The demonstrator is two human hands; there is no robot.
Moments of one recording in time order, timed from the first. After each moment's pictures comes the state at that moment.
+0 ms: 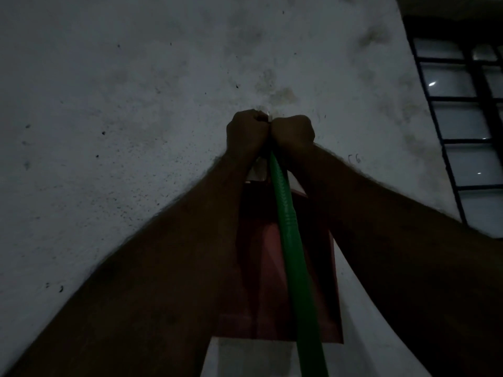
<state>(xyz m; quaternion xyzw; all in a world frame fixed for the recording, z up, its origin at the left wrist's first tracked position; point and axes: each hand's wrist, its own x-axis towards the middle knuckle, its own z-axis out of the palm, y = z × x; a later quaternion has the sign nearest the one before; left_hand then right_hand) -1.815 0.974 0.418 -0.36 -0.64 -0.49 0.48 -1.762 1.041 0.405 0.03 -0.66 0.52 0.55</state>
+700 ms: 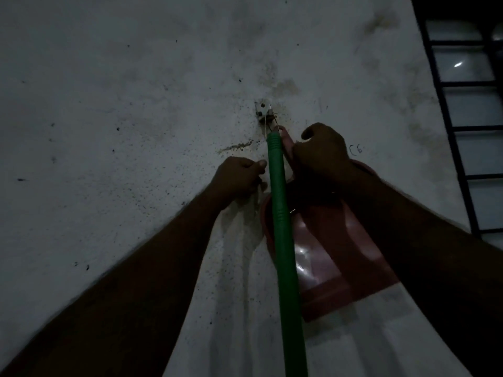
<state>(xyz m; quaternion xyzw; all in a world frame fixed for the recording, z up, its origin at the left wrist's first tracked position) -1.825 0.933 0.339 -0.36 -0.76 -0.44 0.32 -1.756 1.096 0.360 -0.02 -0.74 0.23 0.63</state>
